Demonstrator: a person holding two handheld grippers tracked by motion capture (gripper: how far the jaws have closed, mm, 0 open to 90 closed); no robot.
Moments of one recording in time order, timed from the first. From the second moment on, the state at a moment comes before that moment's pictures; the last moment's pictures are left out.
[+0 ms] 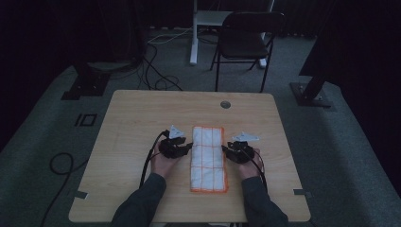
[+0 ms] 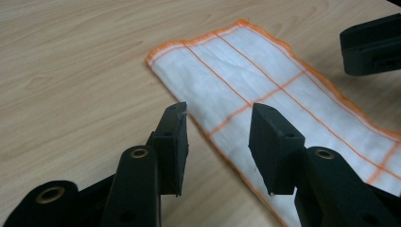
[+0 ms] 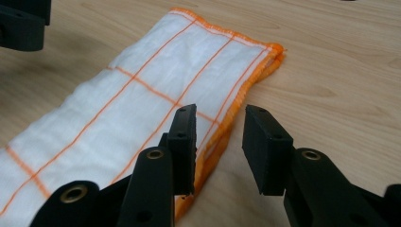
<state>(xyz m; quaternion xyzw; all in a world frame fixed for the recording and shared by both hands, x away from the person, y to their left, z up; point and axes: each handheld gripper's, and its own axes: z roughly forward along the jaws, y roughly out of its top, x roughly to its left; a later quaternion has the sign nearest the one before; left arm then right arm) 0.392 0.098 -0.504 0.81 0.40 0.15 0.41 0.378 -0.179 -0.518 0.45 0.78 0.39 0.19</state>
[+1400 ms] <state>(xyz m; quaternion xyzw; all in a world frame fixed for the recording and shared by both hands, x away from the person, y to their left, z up) 0.445 0.068 -0.532 0.81 0.46 0.10 0.36 0.444 -0.157 -0.538 0.50 0.77 0.37 0.14</state>
